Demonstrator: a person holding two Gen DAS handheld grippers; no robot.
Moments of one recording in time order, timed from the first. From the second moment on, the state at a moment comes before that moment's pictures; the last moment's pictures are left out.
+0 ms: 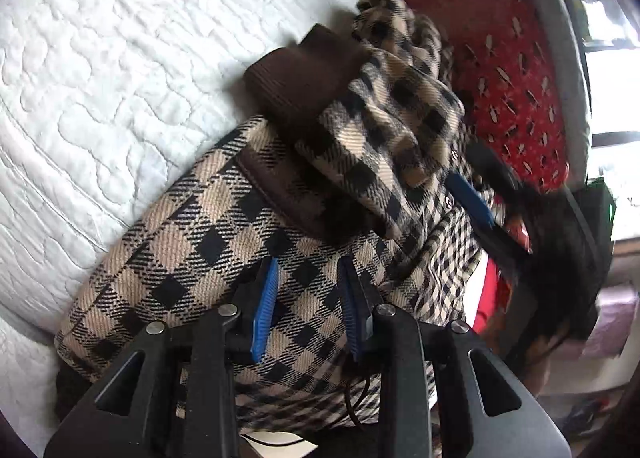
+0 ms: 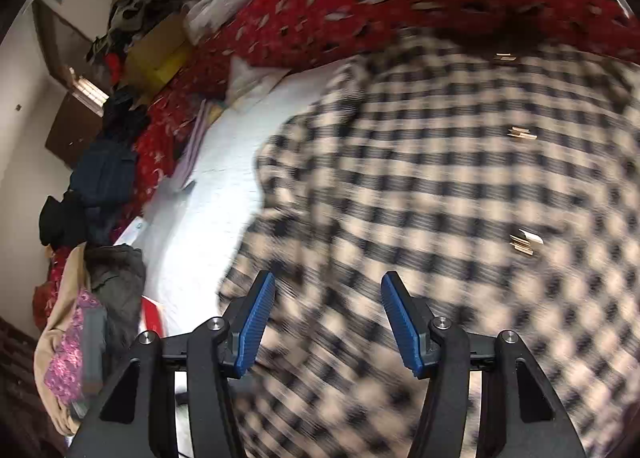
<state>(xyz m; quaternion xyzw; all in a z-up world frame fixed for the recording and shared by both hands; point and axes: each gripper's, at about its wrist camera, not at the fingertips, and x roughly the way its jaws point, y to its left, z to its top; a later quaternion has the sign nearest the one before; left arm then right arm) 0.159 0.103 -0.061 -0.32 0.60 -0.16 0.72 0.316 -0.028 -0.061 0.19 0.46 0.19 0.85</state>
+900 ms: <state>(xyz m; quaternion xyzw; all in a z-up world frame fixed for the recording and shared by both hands) 0.216 0.065 -0.007 -0.25 0.58 -0.18 0.75 0.180 -0.158 -0.049 0.24 0.40 0.11 0.88</state>
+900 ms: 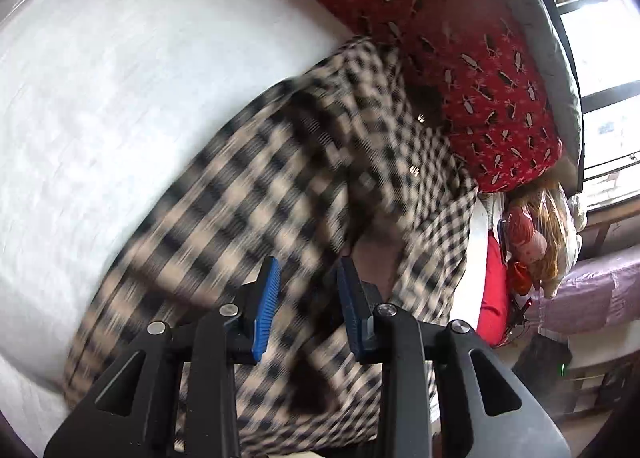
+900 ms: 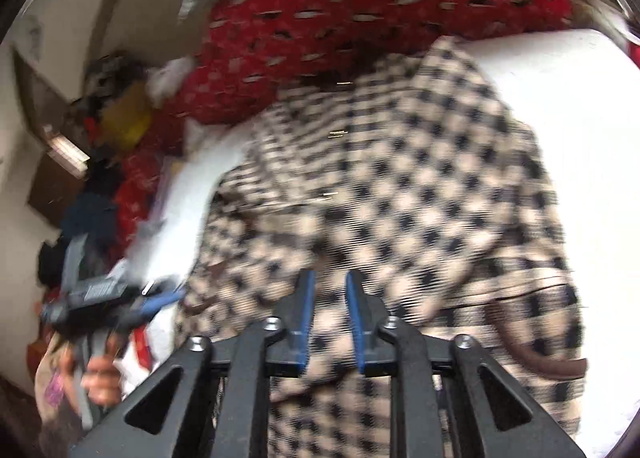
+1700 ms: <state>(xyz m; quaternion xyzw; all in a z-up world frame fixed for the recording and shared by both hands) 0.280 -0.018 -0.025 -0.22 0.62 -0.21 0.72 0.157 -0.224 -0.088 0.34 0.36 0.08 0.86</state>
